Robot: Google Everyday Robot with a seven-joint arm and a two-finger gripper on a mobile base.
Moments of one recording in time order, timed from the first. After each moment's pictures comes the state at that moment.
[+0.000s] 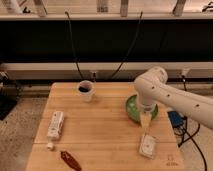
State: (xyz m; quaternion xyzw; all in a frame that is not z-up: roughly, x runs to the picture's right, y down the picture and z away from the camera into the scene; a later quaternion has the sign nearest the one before) arm 0.193 0.140 0.733 -0.33 0.03 0.00 0.94
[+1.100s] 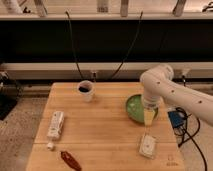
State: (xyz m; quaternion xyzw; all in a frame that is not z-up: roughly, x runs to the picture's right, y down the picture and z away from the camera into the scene) arm 0.226 0.123 0.749 -0.33 0.04 0.05 0.94
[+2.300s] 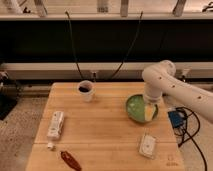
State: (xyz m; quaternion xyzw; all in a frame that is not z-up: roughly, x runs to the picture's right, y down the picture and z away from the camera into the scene) arm 0.225 0.110 0.756 -0.33 0.05 0.07 0.94
